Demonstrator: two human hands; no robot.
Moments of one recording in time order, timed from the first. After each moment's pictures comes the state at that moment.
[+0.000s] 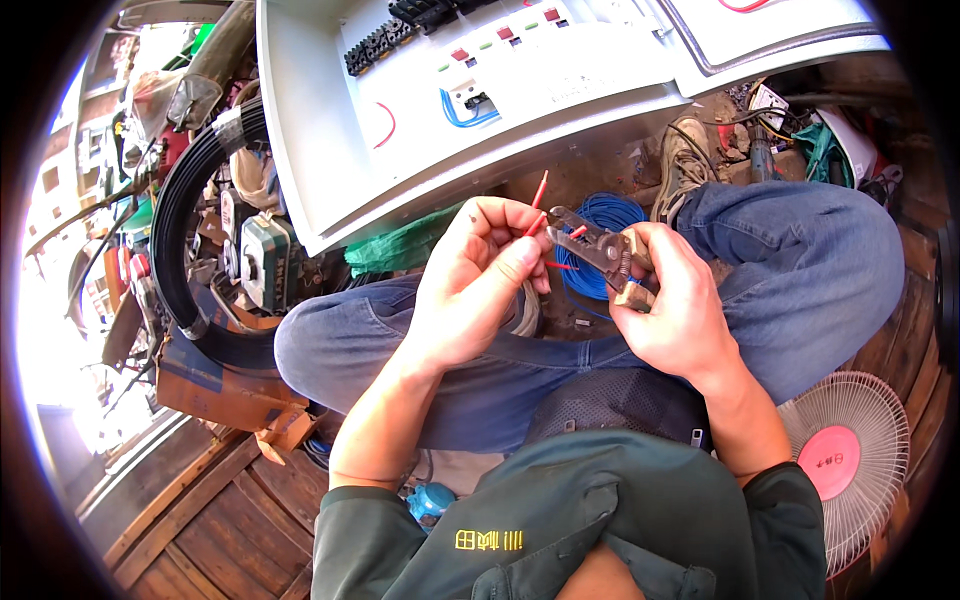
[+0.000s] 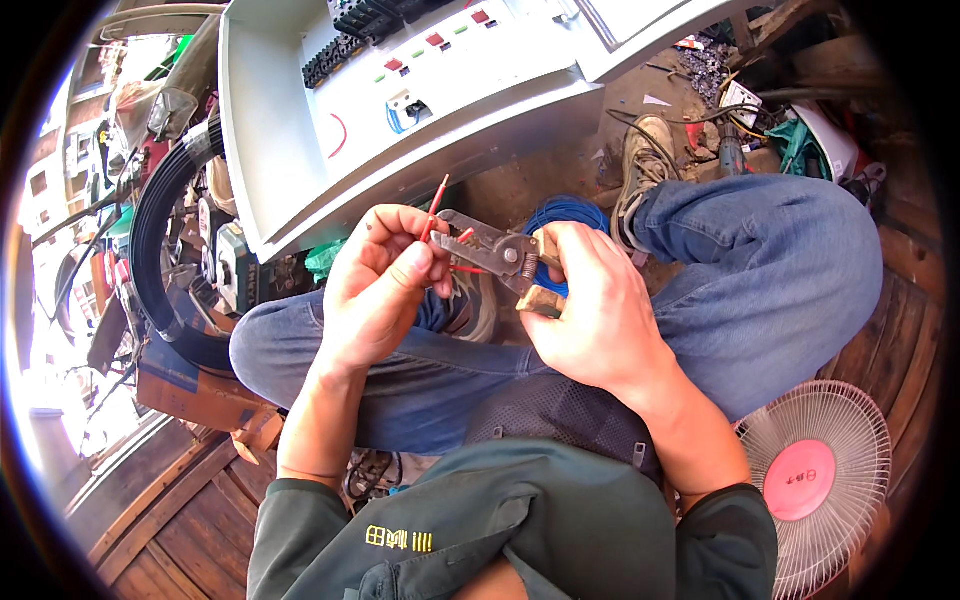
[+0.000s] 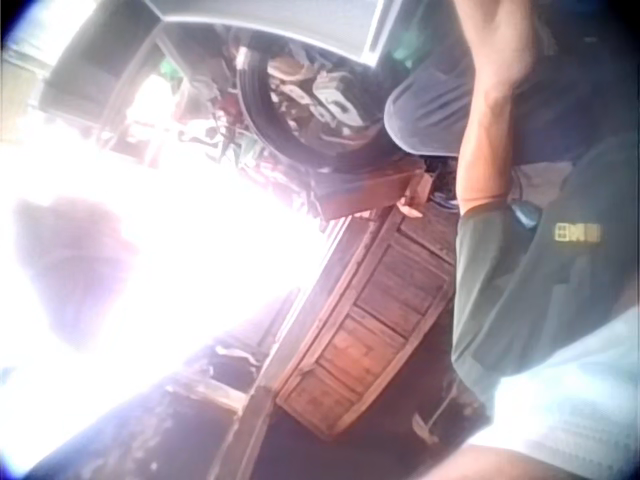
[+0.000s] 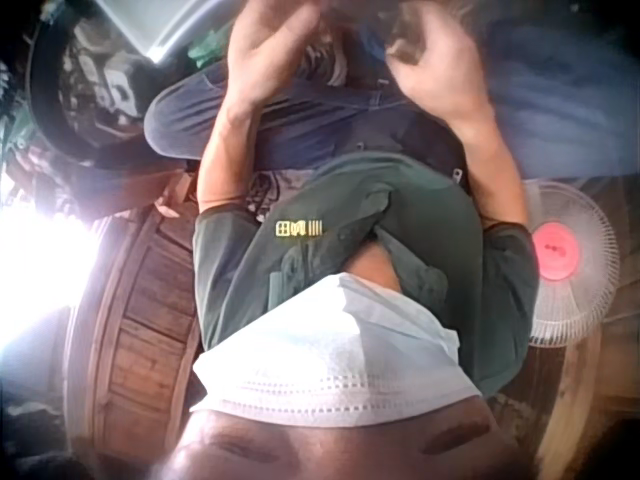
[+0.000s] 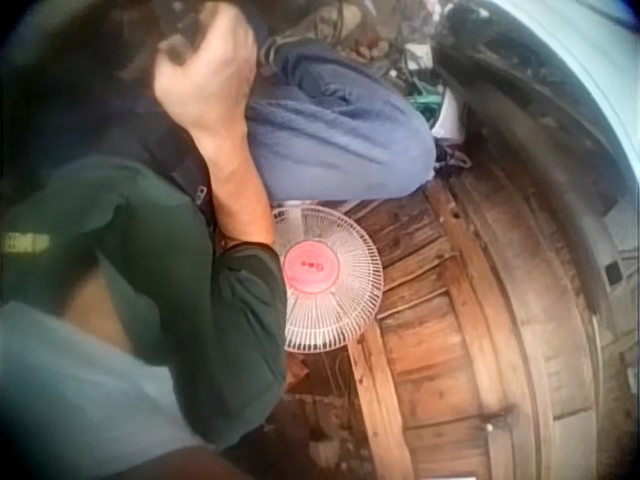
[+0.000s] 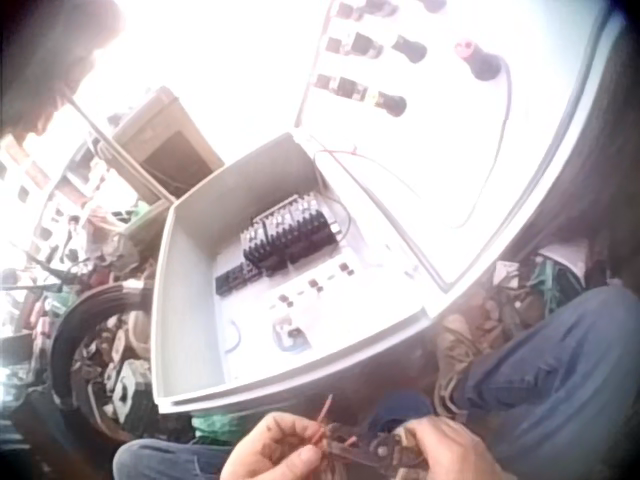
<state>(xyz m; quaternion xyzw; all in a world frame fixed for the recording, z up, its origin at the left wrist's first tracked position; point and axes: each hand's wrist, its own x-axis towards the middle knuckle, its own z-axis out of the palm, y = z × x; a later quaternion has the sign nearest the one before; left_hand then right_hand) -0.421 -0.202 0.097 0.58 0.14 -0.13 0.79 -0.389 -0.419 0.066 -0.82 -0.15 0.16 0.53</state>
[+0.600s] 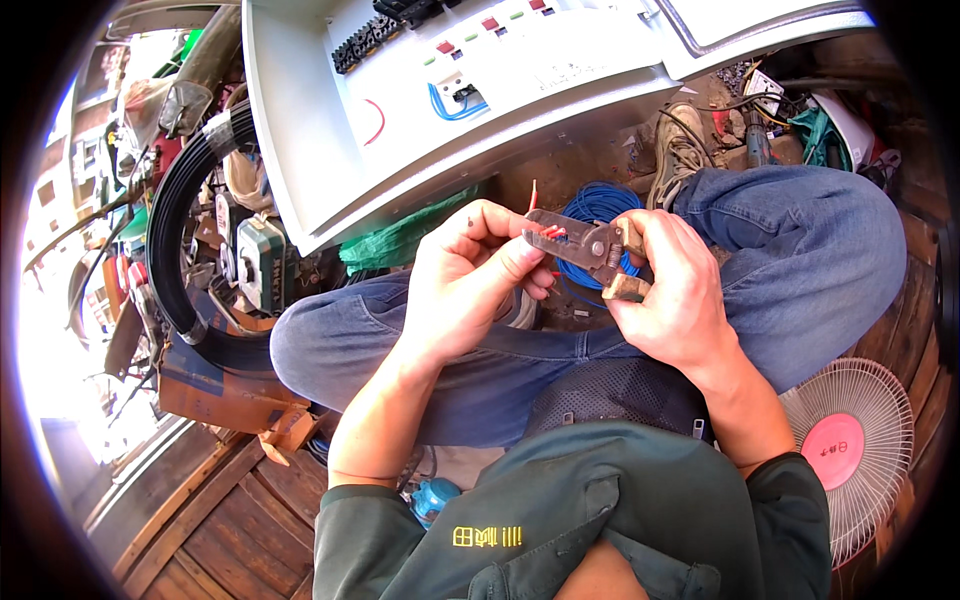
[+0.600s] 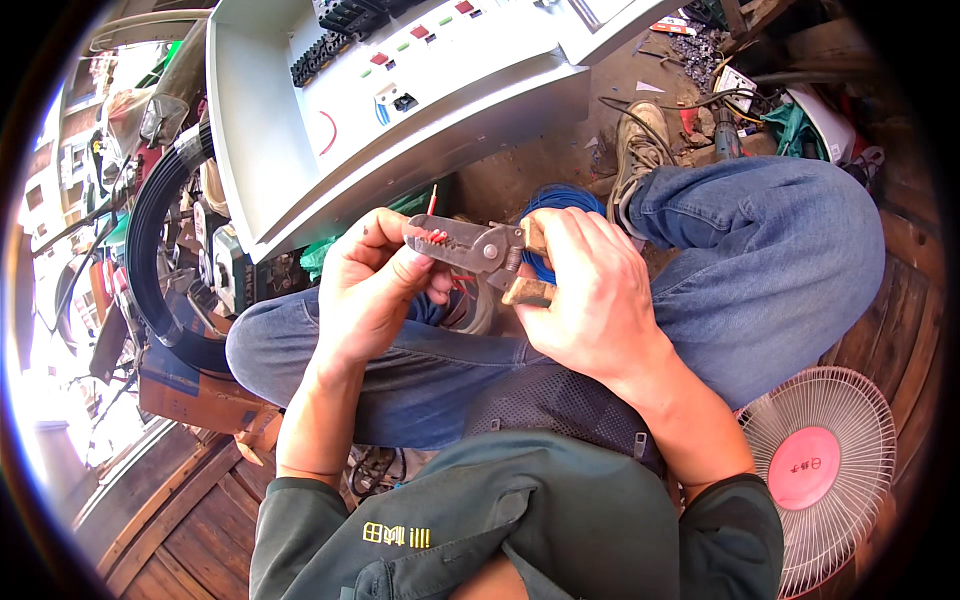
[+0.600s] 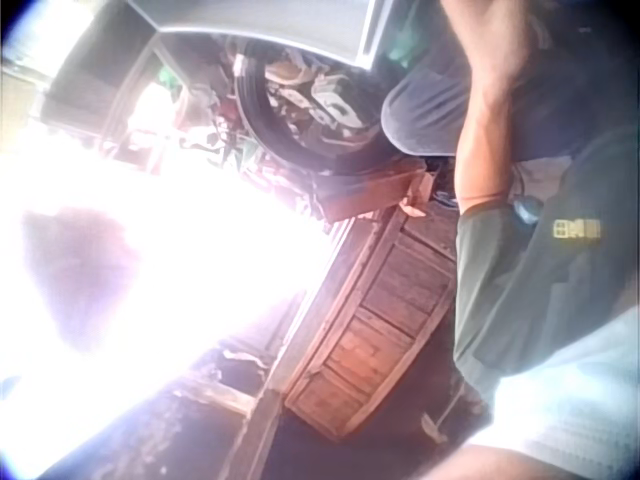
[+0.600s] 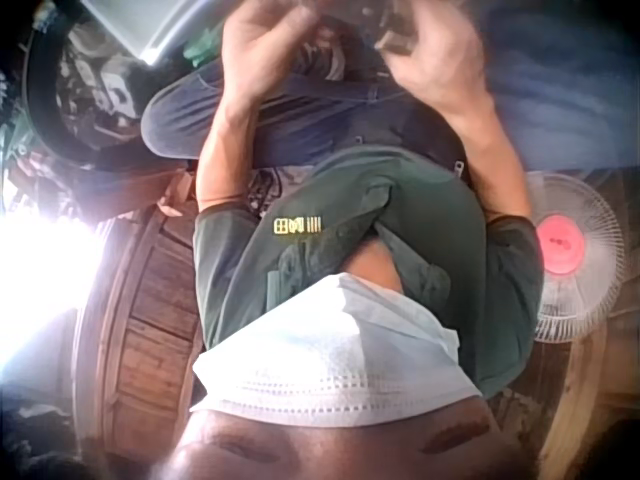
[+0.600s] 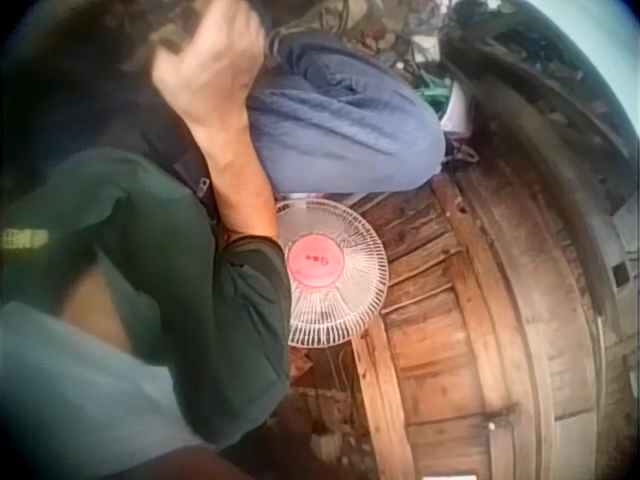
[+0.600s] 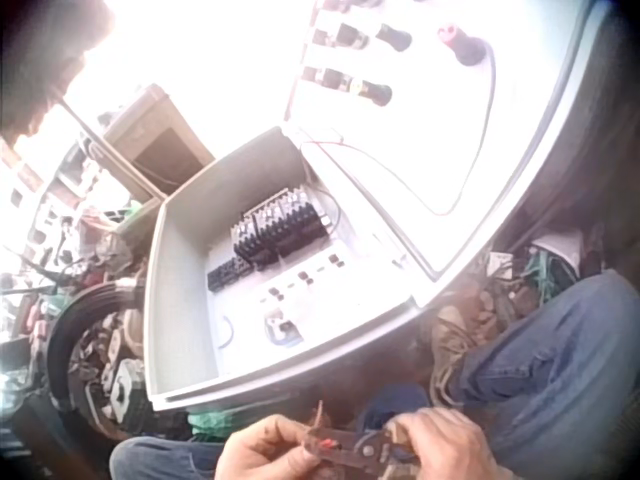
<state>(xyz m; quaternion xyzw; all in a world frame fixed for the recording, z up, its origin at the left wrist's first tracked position) -0.422 -0.202 0.099 0.59 0.17 -0.16 0.77 -0.388 -0.421 0.062 -0.86 -0.21 0.08 0.47</state>
